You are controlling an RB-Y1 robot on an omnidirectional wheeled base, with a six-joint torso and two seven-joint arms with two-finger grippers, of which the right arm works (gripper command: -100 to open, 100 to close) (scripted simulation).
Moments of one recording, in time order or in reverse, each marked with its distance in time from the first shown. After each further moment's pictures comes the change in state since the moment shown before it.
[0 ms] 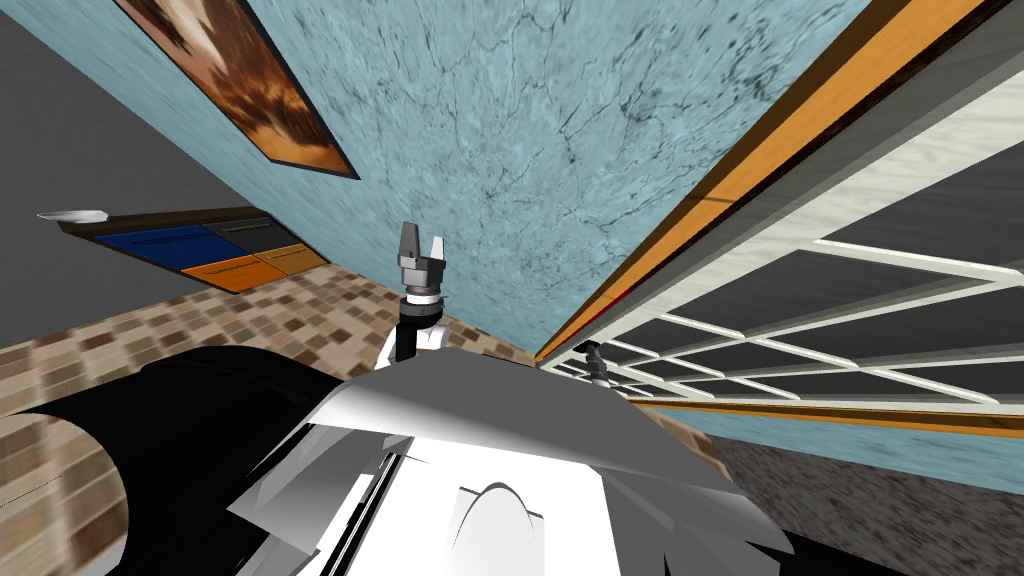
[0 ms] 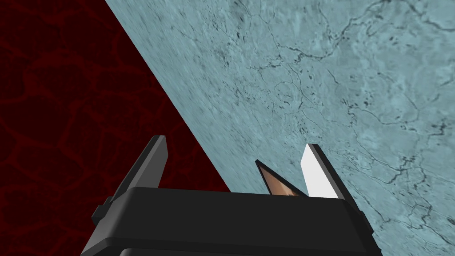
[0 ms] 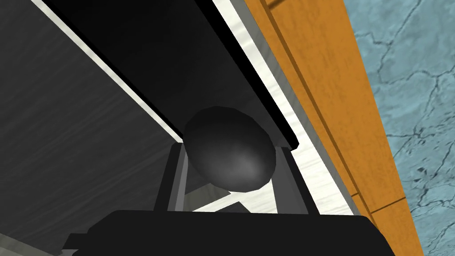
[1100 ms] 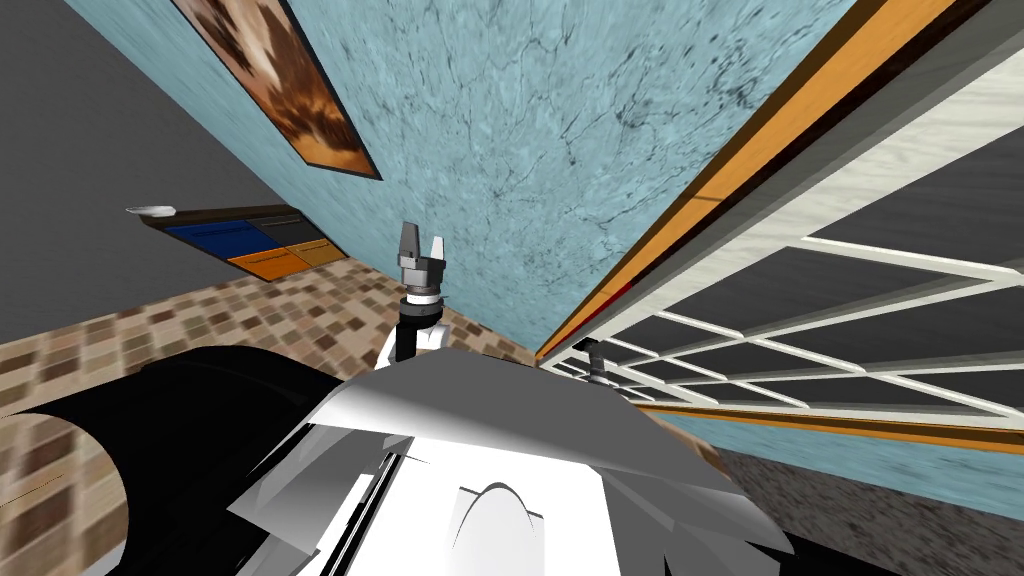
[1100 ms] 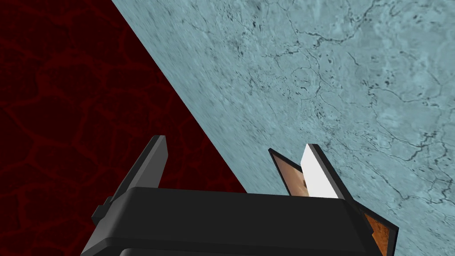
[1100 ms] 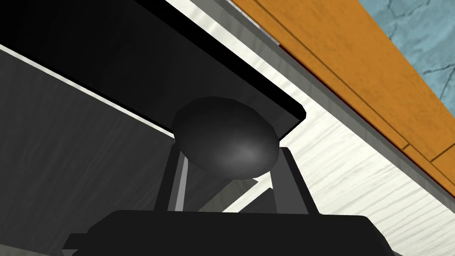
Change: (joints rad) arm -0.025 -0.003 0.038 0.007 -0.094 0.021 -0.271
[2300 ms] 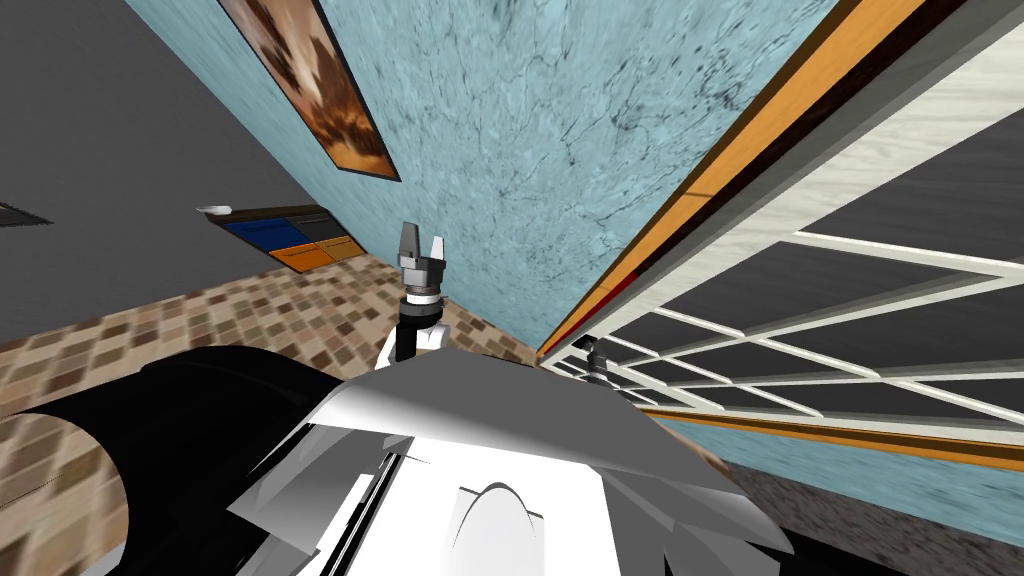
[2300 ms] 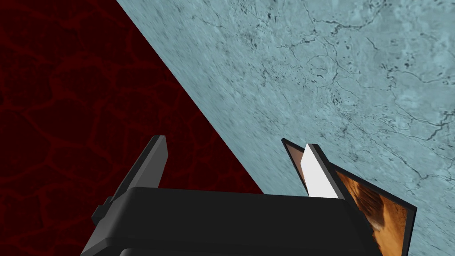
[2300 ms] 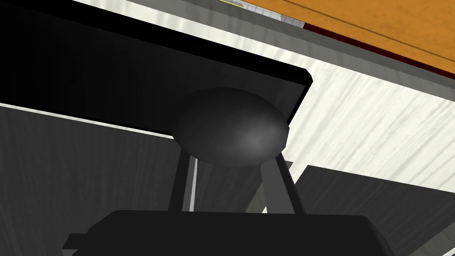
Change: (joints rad) arm -0.031 -0.002 0.043 0.023 -0.103 0.019 -0.296
